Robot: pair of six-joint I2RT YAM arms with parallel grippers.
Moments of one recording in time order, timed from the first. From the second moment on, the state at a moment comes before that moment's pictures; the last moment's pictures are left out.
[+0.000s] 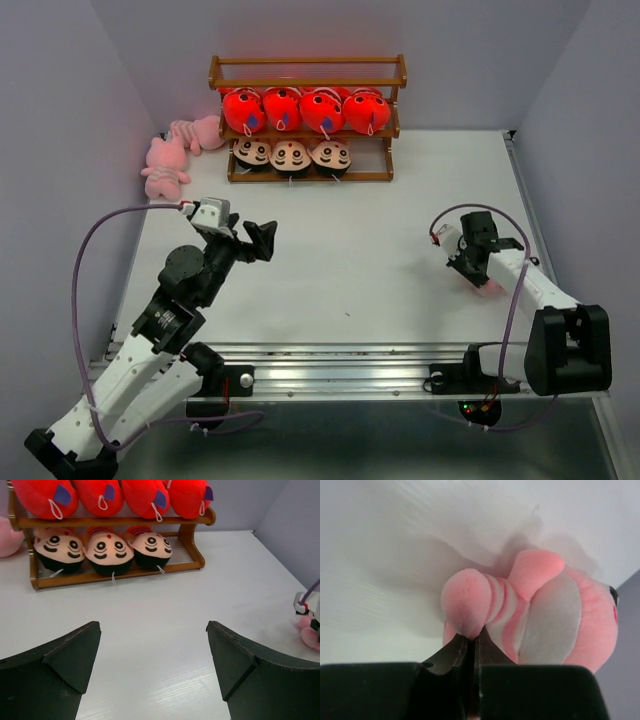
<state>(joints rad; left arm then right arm) -0.61 0.56 0.67 -0.11 -0.25 -0.21 0.06 1.26 0.69 -0.65 0.21 -0.74</state>
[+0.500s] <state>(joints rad) -0.61 0.88 0.42 0.39 0.24 -0.71 0.11 1.19 1.00 -0.82 -0.52 -0.67</state>
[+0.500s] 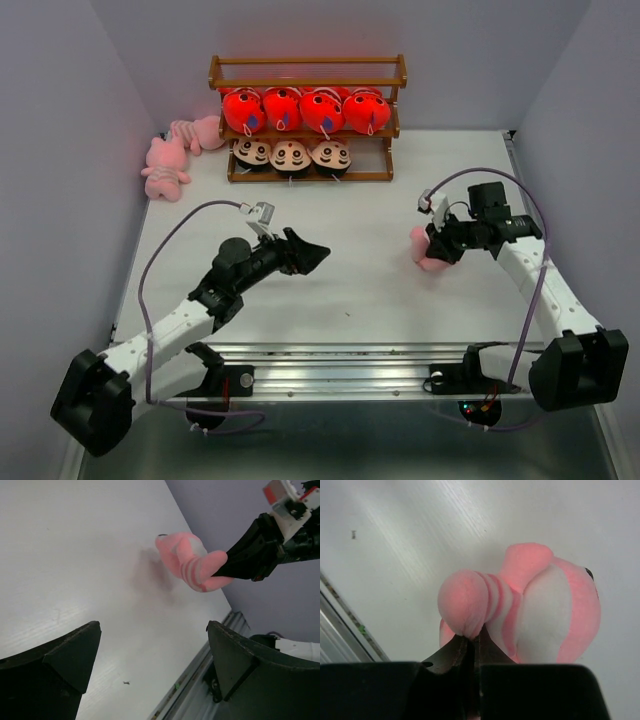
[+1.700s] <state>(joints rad) -0.89 1.69 0.81 0.58 0.27 -1.38 0.42 1.13 0.93 -0.76 -0.56 -0.67</state>
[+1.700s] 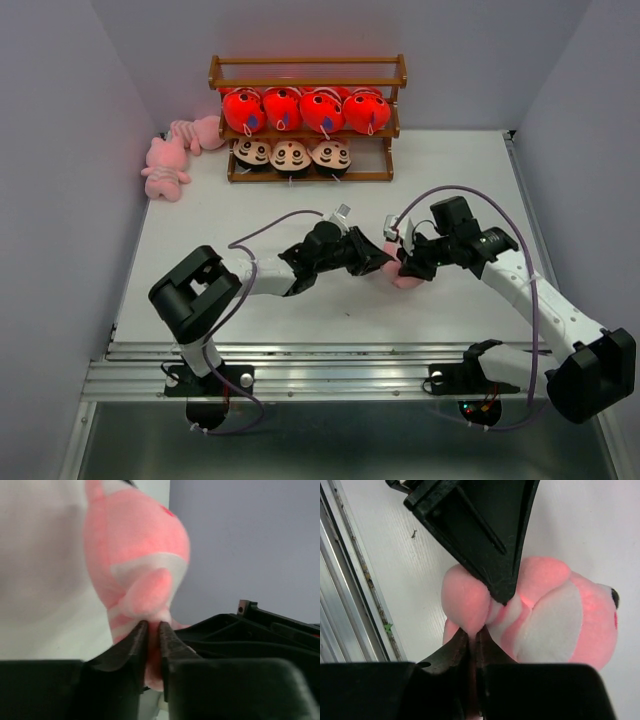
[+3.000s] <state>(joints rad) -0.83 1.60 0.65 0.84 0.38 -1.14 0.42 1.04 0.89 -0.78 -0.63 -0.67</state>
